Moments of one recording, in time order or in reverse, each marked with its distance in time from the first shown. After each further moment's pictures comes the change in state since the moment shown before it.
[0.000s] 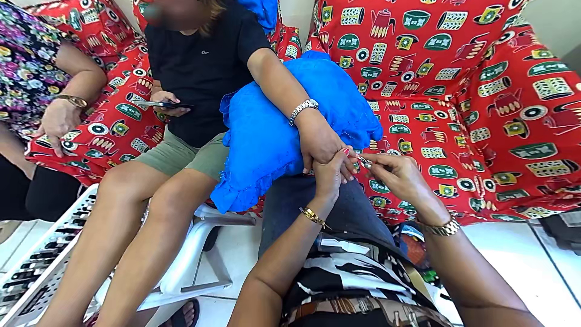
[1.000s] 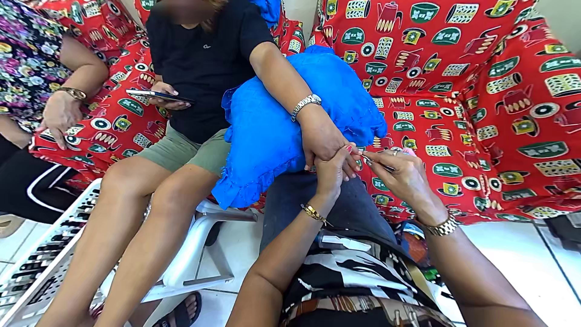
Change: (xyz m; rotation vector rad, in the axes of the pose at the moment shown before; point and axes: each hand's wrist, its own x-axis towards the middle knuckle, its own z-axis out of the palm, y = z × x) left_hand -0.002 0.000 -0.003 0.011 -0.027 0.011; right_hand -0.002 0.004 0.009 -0.249 0.162 -0.274
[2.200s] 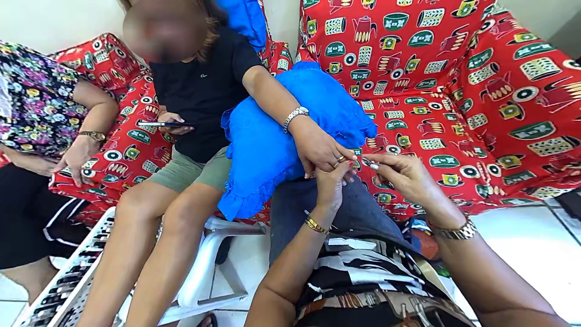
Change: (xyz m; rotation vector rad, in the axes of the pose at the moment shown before) left_hand -0.012 -0.004 -0.002 -0.114 -0.139 0.054; right_hand -0.009 -0.021 -0.026 0.429 -0.090 0.335
